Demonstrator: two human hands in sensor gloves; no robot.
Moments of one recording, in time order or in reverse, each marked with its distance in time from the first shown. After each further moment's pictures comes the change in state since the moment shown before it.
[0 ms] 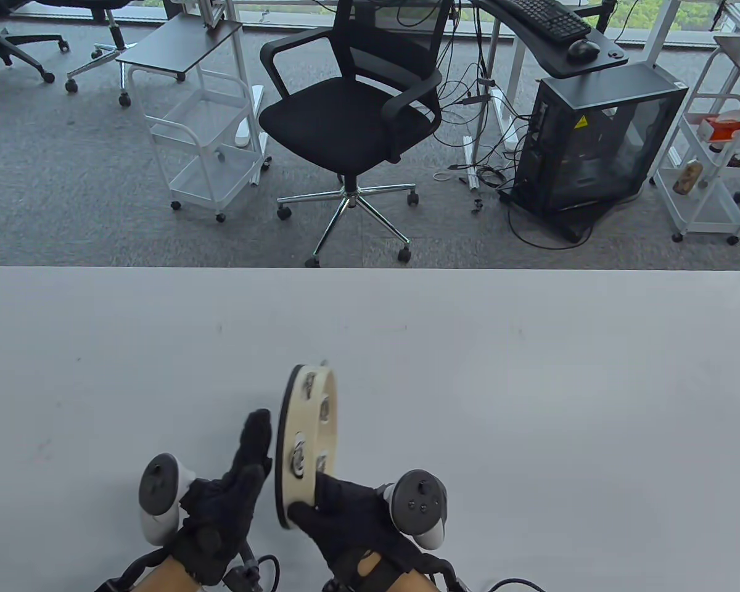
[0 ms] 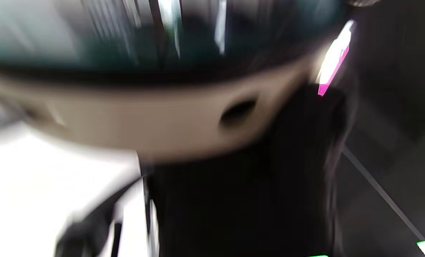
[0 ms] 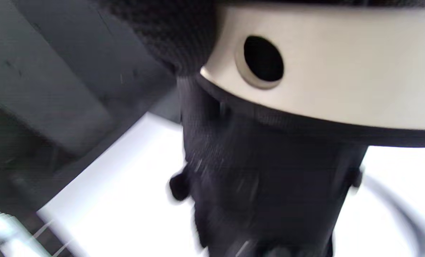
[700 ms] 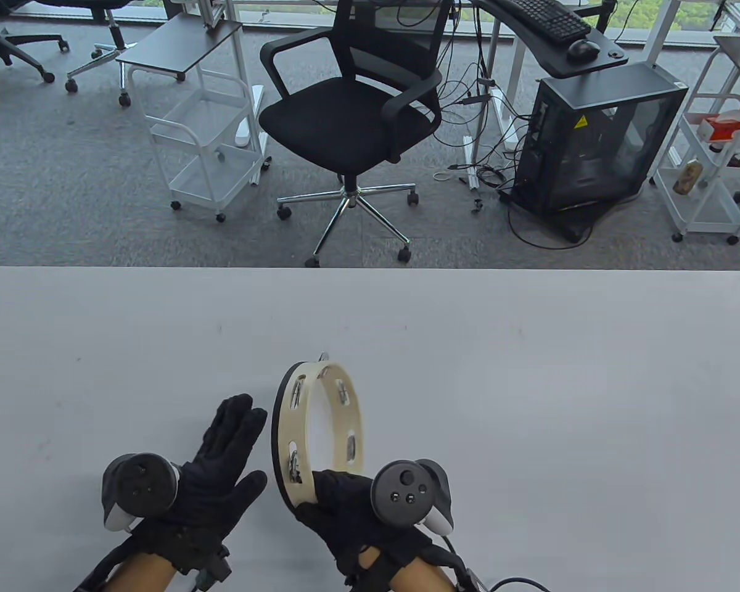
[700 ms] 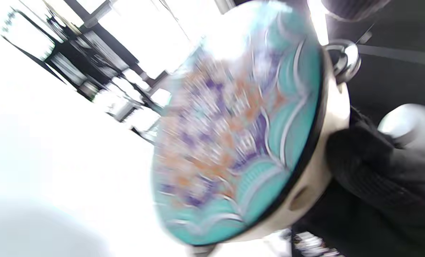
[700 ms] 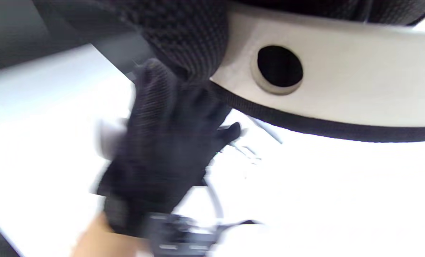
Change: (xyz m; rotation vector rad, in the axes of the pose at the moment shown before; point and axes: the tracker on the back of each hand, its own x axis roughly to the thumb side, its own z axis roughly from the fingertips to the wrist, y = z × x) left_hand 0.036 0.055 0.021 0.235 0.246 -0.823; right_hand 0.008 -0.032 -0.006 -0.042 0.238 0.690
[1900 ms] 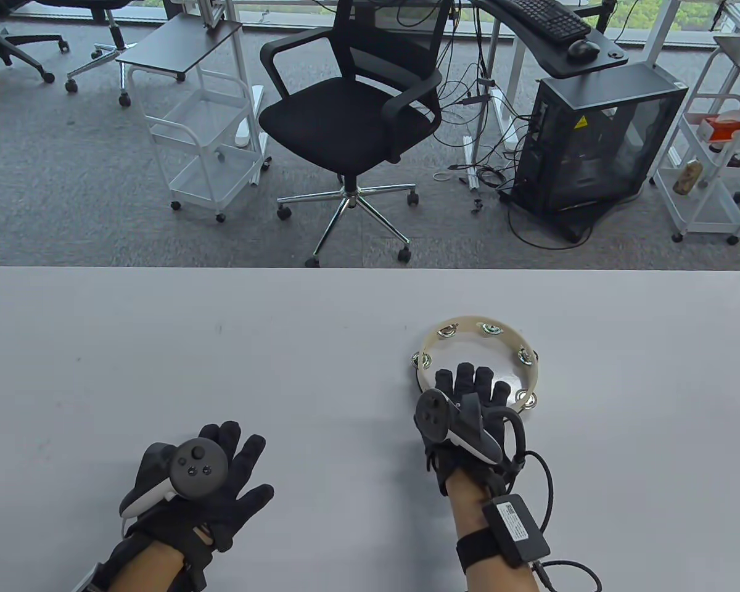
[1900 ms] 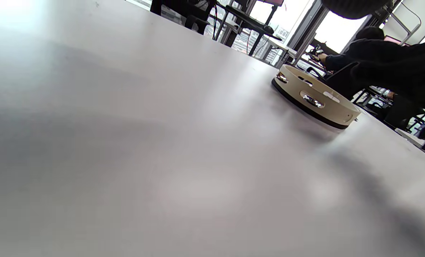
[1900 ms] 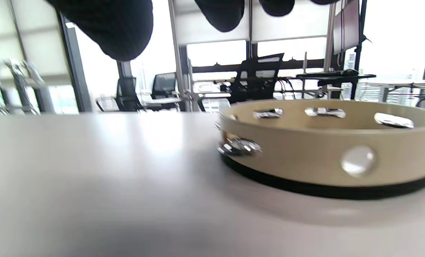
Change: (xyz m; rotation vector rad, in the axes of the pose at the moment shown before) left_hand -0.020 -0.029 -0.007 -0.360 0.363 -0.224; right_hand -0.095 -0.071 -0.010 -0.112 0.491 0.692
